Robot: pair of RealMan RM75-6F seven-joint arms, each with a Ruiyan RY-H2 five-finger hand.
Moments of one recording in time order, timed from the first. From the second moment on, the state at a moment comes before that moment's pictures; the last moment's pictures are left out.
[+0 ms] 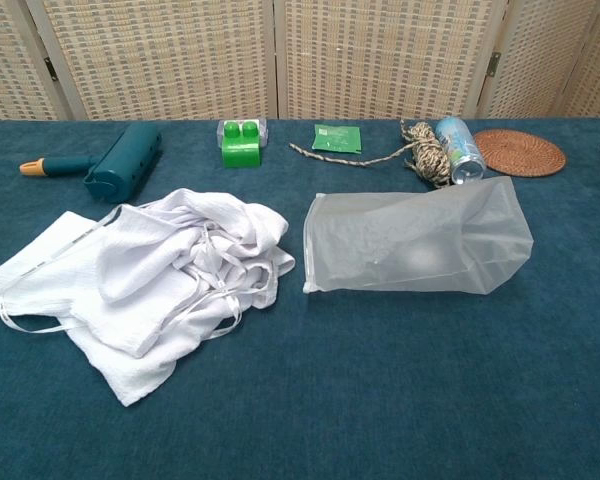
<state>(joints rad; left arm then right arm) -0.26 -1.17 -0.09 -1.59 1.36 1.42 0.19 0.30 -1.12 0.09 -1.58 -1.37 1.33 -0.12</state>
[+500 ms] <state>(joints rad) -0.20 -1.15 -0.07 -1.62 1.39 1.48 0.21 0.17 -1.08 0.05 -1.60 -1.37 1.43 -0.09</state>
